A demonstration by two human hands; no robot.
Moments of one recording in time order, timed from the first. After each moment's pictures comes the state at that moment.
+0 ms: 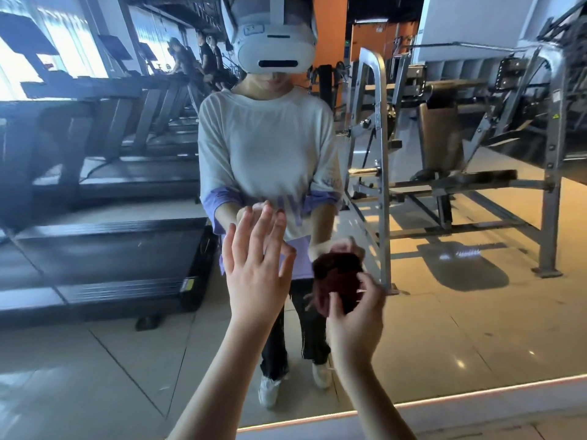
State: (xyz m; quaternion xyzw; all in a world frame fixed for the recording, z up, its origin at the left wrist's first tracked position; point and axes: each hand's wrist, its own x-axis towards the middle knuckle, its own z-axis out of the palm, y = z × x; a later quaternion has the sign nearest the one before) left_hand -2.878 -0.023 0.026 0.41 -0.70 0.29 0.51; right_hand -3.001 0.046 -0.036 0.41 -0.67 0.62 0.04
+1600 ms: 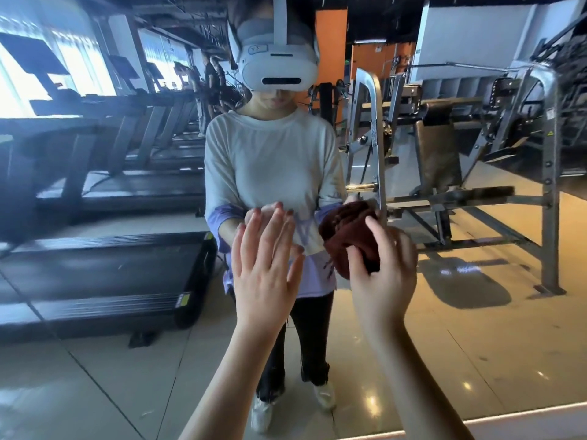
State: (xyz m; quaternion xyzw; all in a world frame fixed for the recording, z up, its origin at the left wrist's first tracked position) left_hand -2.916 -0.018 0.056 0.38 -0.71 0.29 0.52; right_hand -3.067 0.031 0.061 0.48 -0.53 0.66 0.23
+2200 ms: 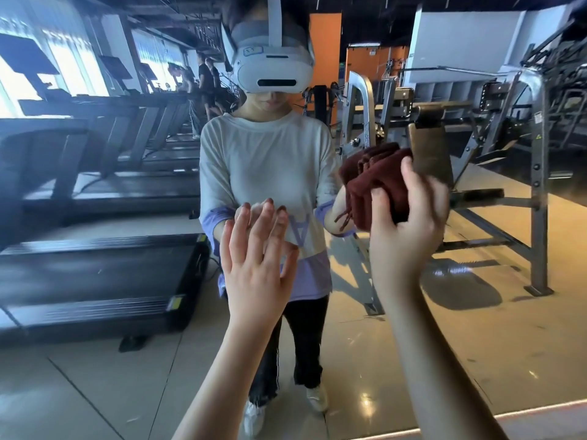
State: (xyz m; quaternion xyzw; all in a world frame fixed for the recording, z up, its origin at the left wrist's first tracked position) left_hand -2.932 -0.025 0.060 0.39 -0.69 0.30 0.53; right_hand -3.100 0.023 0.127 0.42 -0.51 0.71 0.25
